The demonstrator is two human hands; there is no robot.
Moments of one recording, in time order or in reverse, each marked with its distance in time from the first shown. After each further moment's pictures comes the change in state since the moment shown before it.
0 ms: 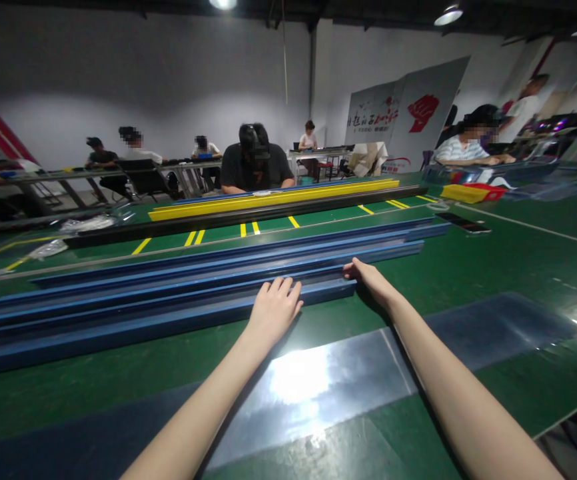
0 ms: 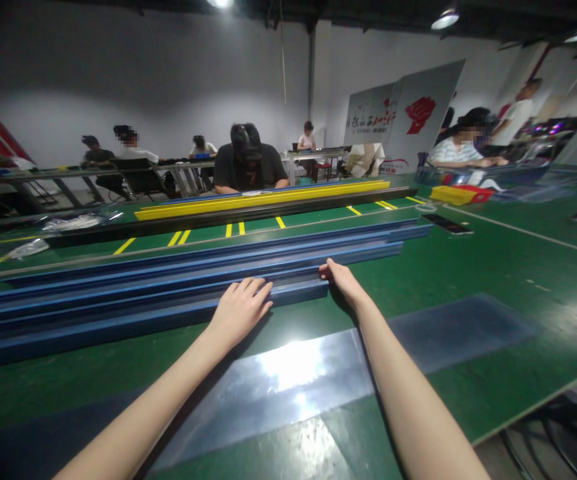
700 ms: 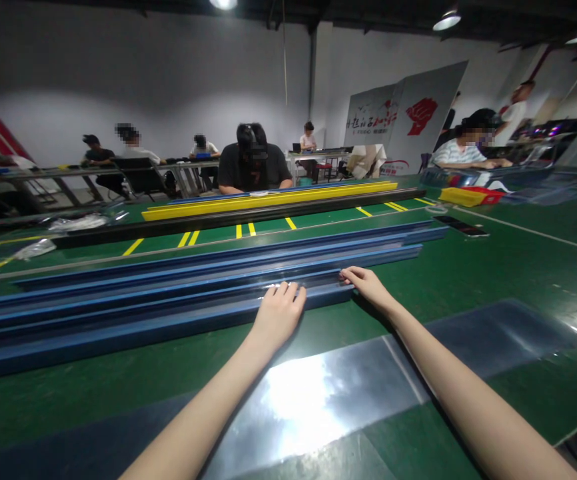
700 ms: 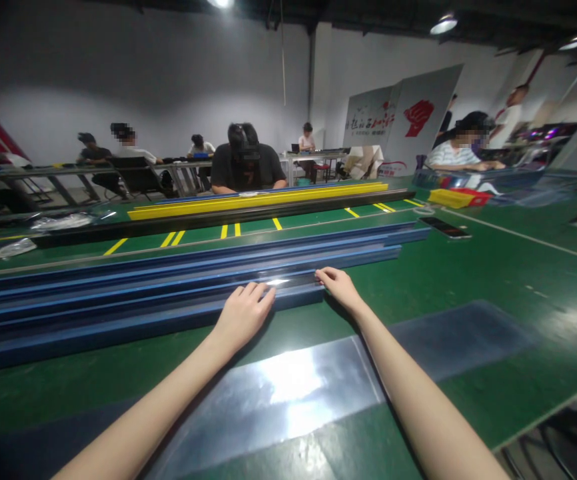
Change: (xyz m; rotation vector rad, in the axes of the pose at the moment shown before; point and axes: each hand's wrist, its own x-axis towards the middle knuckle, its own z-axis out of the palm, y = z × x) left_hand 0.011 0.012 0.017 0.070 0.104 0.061; right_hand 0.002 0.010 -0.008 -0.203 -0.114 -0.262
